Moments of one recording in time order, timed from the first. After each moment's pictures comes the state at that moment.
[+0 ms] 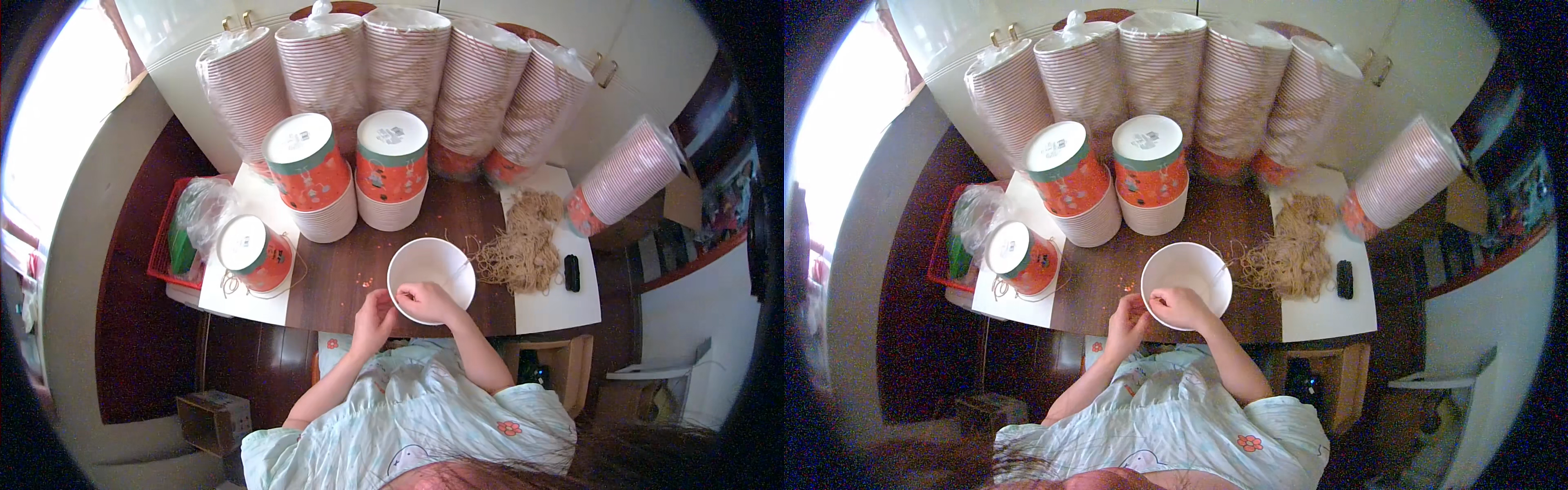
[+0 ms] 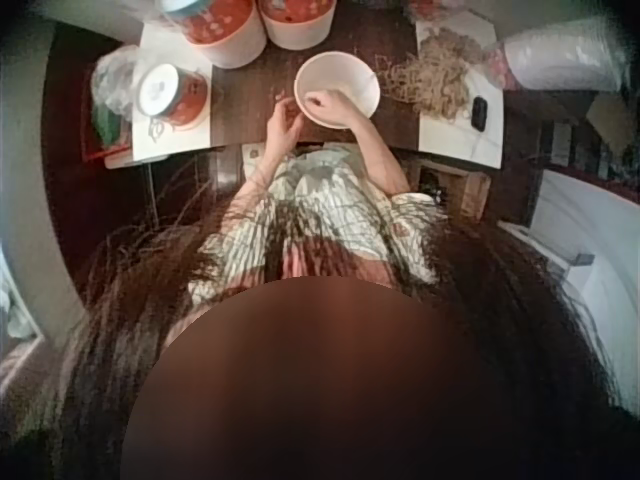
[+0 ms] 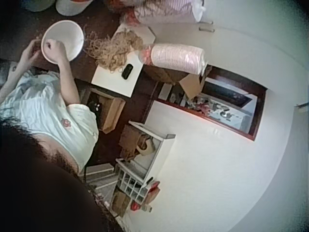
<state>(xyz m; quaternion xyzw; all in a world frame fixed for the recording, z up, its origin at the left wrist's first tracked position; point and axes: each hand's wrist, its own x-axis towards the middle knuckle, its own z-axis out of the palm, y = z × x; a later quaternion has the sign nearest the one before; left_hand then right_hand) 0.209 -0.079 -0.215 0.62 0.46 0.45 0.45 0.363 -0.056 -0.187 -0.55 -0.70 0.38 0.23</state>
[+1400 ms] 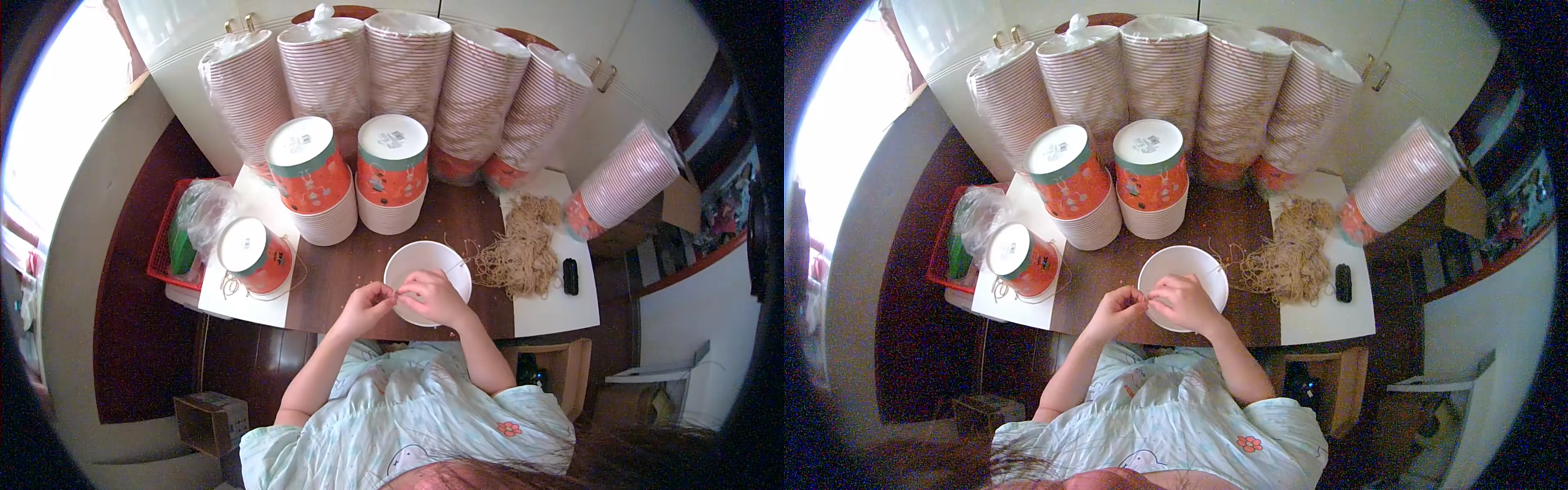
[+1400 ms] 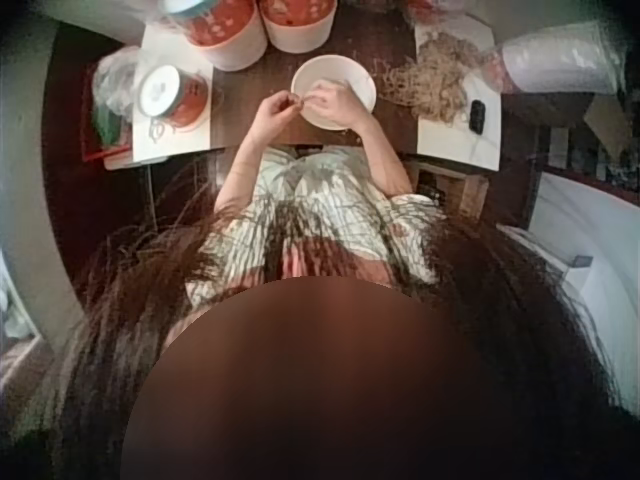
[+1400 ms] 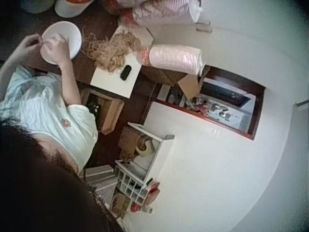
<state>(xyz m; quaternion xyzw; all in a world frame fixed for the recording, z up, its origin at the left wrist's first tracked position) 0.190 -0.039 -0.194 0.58 0.36 0.34 0.64 0.374 -0.058 -0.162 -0.46 -0.81 0.19 0.32</state>
